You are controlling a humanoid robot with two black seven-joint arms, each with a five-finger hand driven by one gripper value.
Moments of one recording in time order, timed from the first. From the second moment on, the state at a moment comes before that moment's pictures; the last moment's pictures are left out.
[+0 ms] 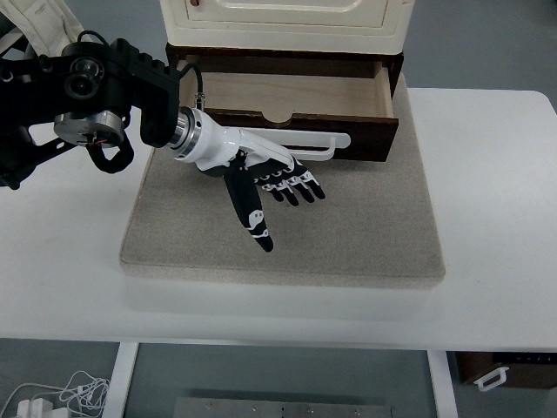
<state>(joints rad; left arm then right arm) -1.36 0.58 -0.24 -1.52 0.47 -0.47 0.56 -0.02 0.00 0.00 0.17 -0.04 -0.05 0.04</state>
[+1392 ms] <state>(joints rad) -1.37 0.54 -0.26 -1.36 0.58 -0.45 0.56 -0.02 0.00 0.00 0.17 -0.04 -0.05 0.04</state>
